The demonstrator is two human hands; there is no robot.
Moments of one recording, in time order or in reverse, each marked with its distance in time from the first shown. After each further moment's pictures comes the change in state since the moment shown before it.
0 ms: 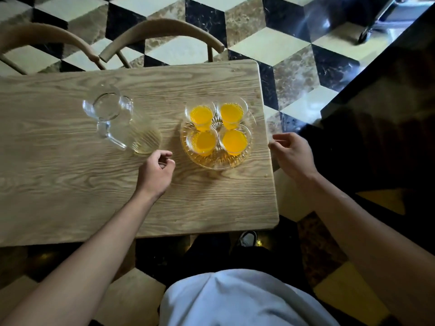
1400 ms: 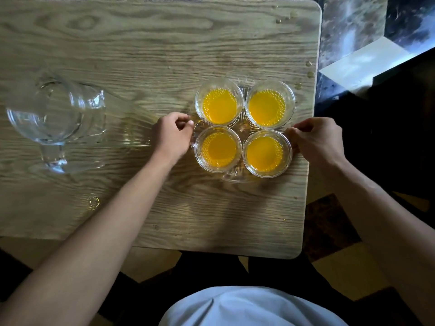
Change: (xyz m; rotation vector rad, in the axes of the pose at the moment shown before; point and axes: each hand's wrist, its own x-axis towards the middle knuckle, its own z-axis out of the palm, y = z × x) left_hand 0.126 -0.004 0.062 0.118 0.022 -0.130; right_hand 0.119 0.011 0.055 -0.275 -0.132 0.120
